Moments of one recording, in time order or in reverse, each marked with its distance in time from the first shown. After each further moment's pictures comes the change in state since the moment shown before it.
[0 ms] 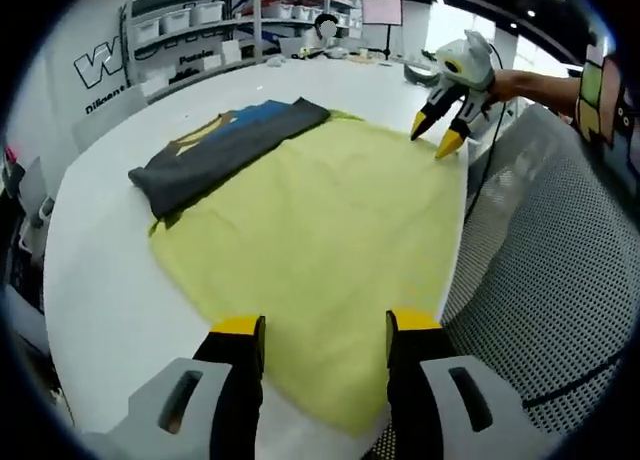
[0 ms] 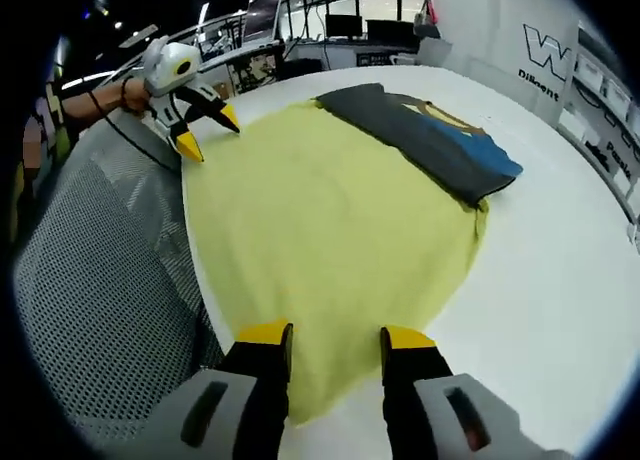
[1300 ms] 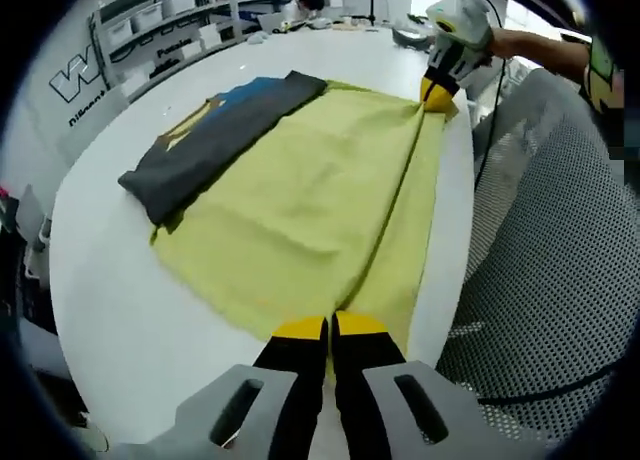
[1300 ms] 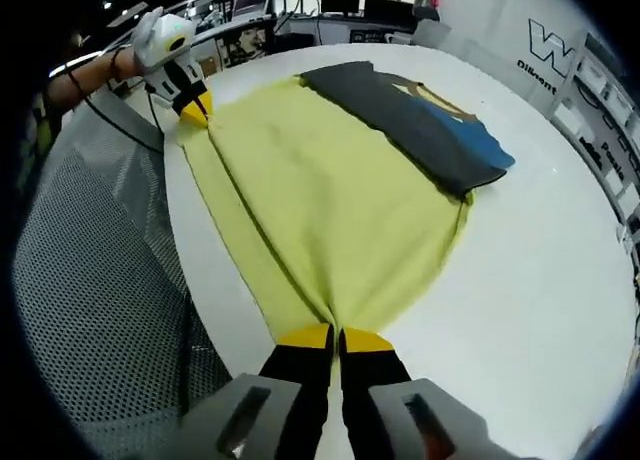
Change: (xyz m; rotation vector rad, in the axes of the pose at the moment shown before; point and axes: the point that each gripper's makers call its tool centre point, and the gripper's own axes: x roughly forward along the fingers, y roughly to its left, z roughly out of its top) left arm 0.006 0.003 -0.008 0.056 0.159 -0.008; right arm -0.011 -0.012 -0.007 0.056 0.124 -0.055
